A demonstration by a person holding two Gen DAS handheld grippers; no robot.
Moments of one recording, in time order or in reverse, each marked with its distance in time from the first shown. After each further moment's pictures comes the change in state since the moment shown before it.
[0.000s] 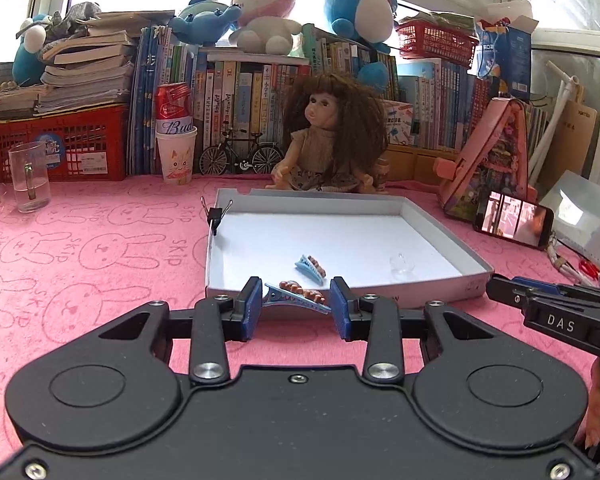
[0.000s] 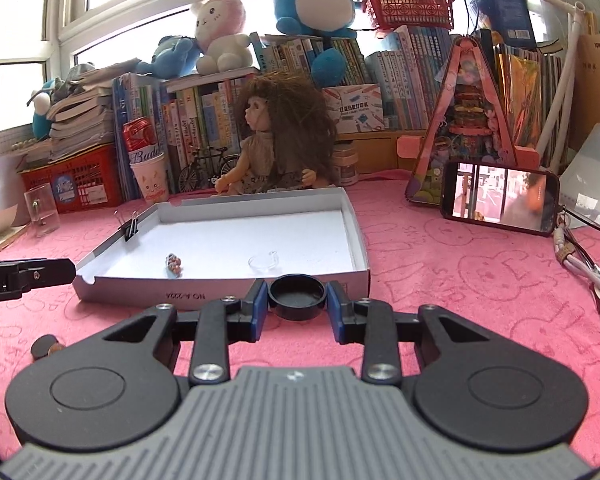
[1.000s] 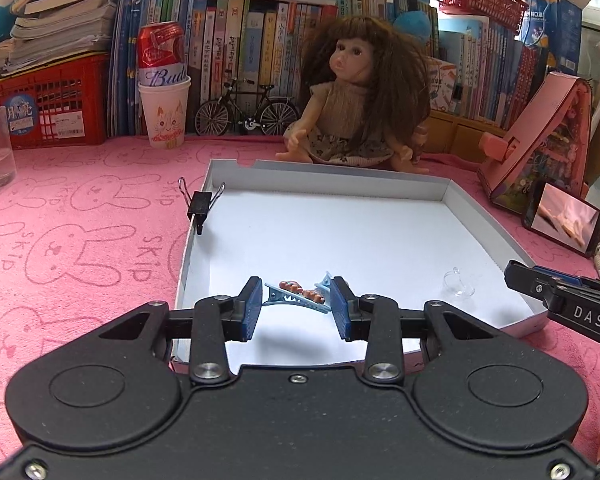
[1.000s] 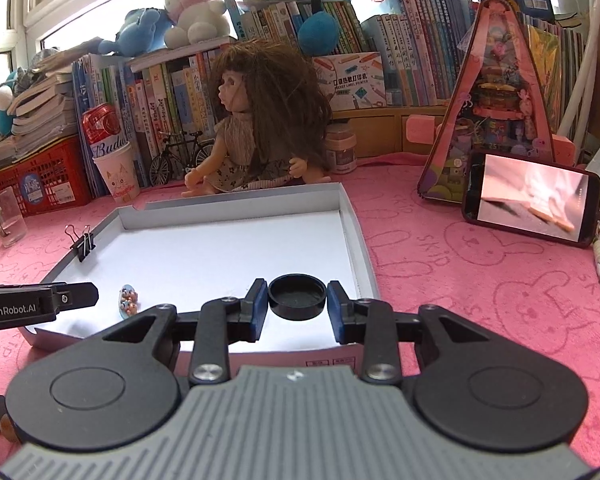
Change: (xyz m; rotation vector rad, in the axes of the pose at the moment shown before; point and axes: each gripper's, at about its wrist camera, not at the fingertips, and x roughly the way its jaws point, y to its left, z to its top) left arm 0.122 0.011 0.029 -0.041 0.157 0.031; right arm 0.087 -0.004 0.034 0.026 0.099 -0.030
